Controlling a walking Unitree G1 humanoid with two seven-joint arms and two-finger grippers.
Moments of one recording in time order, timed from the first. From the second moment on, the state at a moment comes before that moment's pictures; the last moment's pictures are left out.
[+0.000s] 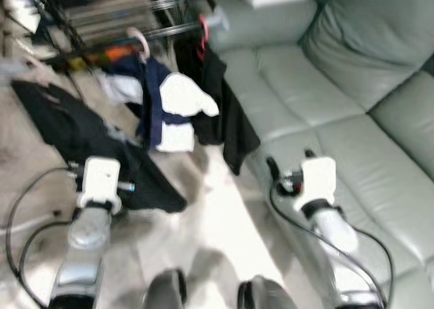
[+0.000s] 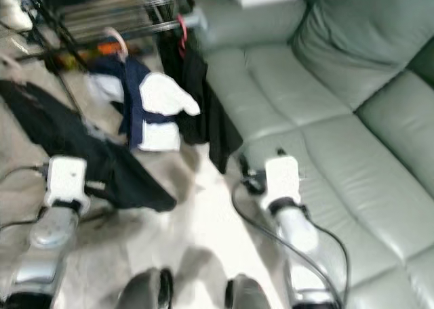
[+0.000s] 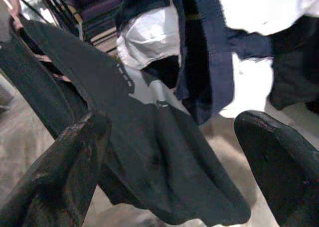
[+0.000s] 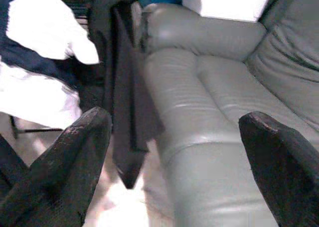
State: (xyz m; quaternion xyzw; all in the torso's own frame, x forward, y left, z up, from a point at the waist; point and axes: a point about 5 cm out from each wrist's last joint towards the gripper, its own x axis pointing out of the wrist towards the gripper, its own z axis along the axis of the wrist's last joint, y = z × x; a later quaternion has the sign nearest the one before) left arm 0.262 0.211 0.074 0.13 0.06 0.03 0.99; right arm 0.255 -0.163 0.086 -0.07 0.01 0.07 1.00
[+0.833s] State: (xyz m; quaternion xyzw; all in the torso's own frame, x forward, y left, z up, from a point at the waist) left arm 0.260 0.209 0.058 0.14 0.06 0.05 0.99; right arm 0.247 -0.170 0.065 -0.08 0.02 0.06 1.00
